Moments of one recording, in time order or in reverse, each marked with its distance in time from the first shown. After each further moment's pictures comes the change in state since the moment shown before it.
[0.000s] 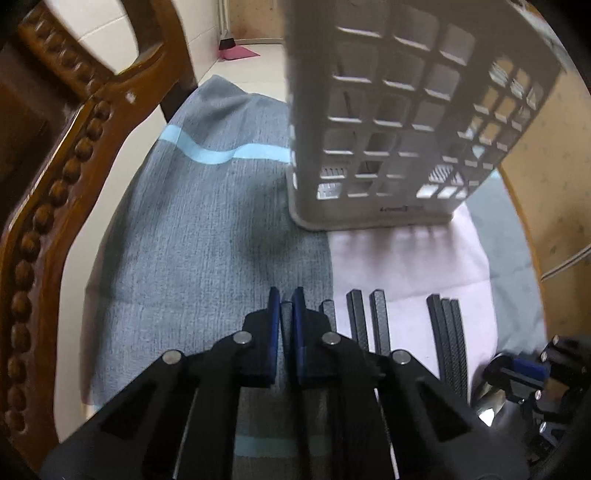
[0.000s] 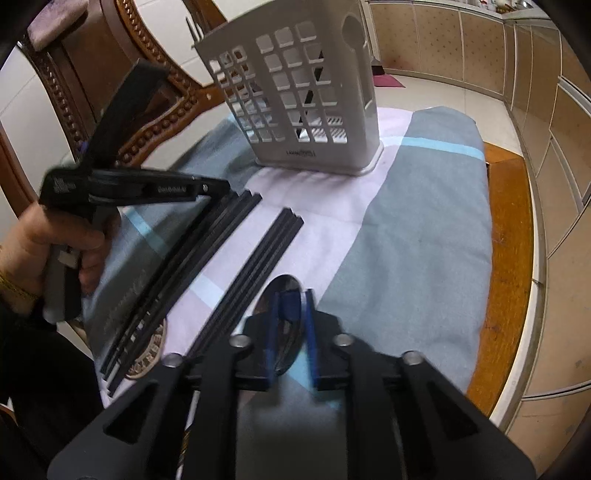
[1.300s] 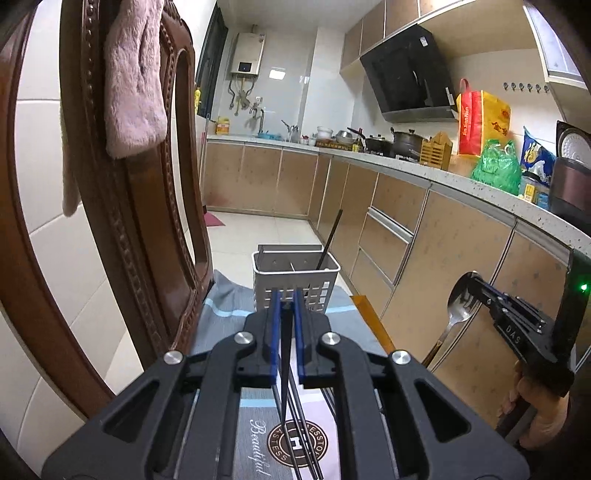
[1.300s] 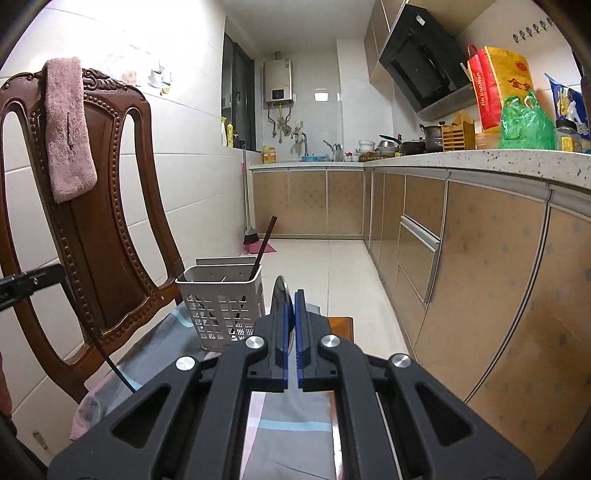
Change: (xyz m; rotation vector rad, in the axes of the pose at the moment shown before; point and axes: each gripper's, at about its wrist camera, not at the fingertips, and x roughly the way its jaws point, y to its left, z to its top) left arm -0.303 0.021 -0.120 0.046 -0.696 -0.190; right arm -0.212 0.115 -0.029 0.065 -0.698 -0.557
